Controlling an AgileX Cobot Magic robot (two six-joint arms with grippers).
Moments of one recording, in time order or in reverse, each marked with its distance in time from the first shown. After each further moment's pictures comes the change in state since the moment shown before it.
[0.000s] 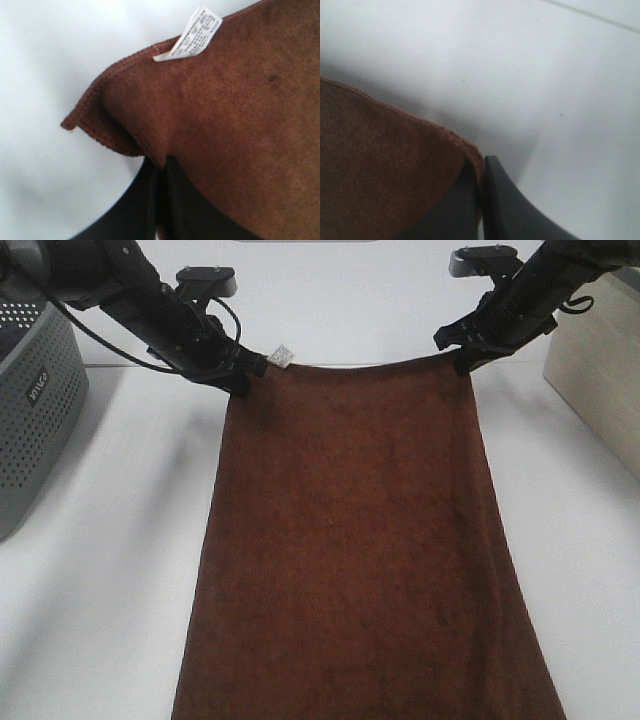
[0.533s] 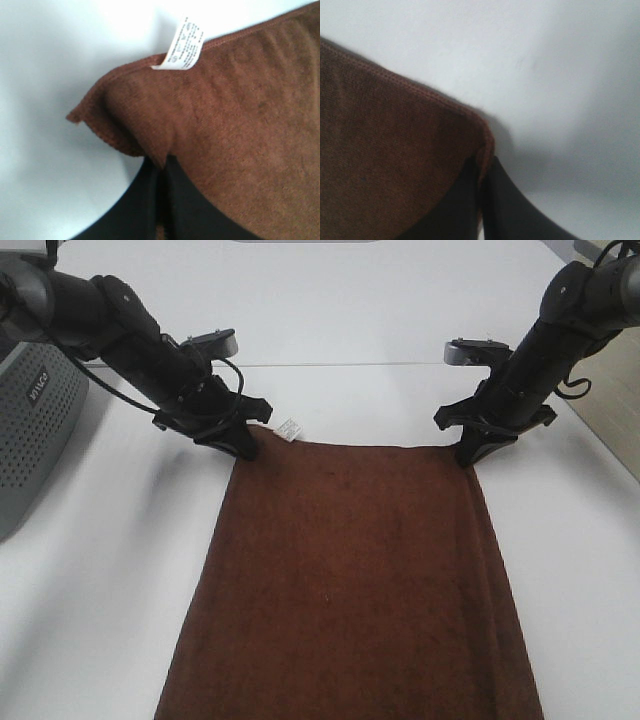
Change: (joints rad) left arm 0.000 0.000 0.172 -0.168 0.088 -0.003; right arm 0.000 -0.019 0.292 0.042 0.065 0.001
